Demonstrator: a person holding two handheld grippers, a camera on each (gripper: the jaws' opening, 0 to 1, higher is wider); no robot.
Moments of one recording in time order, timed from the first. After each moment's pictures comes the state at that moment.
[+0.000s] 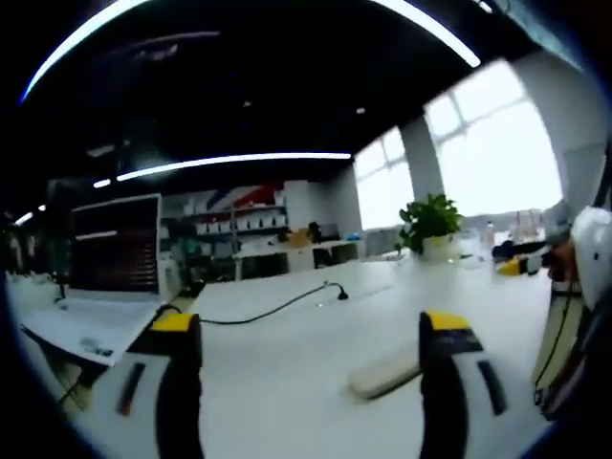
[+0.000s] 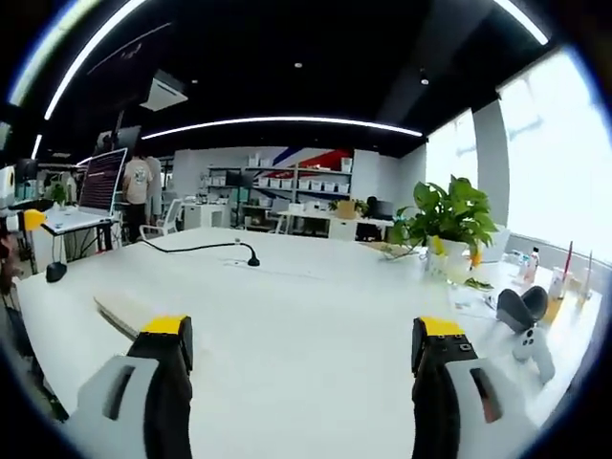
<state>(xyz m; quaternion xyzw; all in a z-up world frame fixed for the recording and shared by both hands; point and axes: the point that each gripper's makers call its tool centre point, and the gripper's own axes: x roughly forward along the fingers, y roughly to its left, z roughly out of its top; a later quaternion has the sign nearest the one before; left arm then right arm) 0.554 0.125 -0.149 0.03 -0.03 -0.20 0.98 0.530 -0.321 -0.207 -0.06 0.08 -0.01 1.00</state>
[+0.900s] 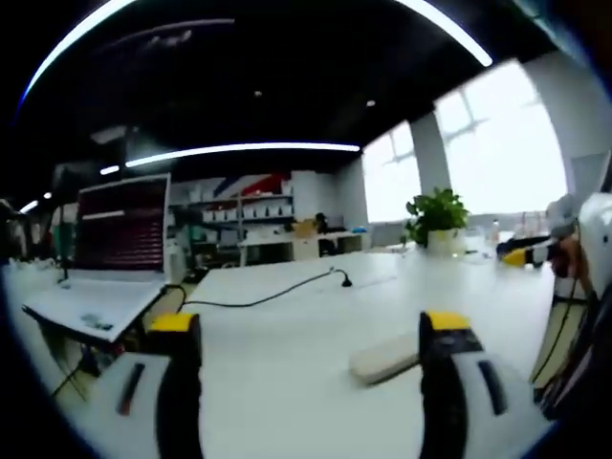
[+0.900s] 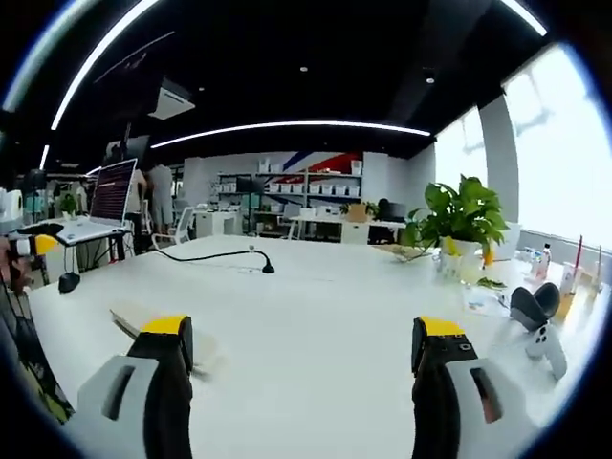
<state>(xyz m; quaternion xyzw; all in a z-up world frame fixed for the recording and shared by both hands) 0.549 0.129 -0.171 0.02 -0.01 -0.18 0.98 0.524 -0.315 -0.203 -0.03 0.06 0.02 1.00</state>
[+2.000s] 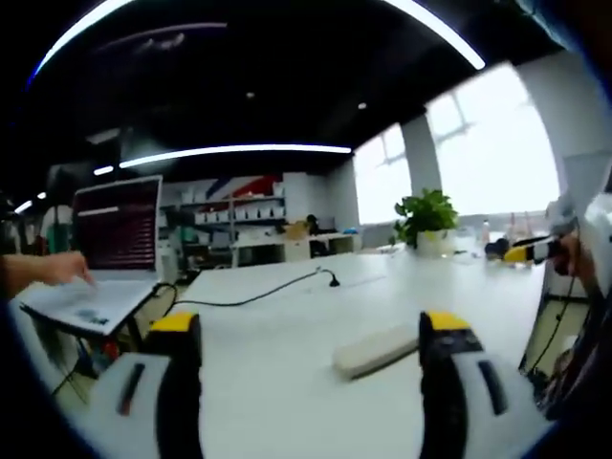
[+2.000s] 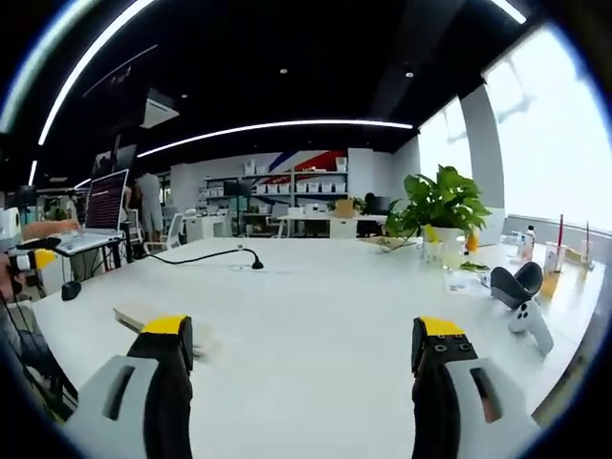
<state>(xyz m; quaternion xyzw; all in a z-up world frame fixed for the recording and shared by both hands) 0.523 0.121 -0.171 0.04 -0.02 -0.20 0.98 0.484 -0.332 -0.209 0.00 0.07 0.00 1.00</state>
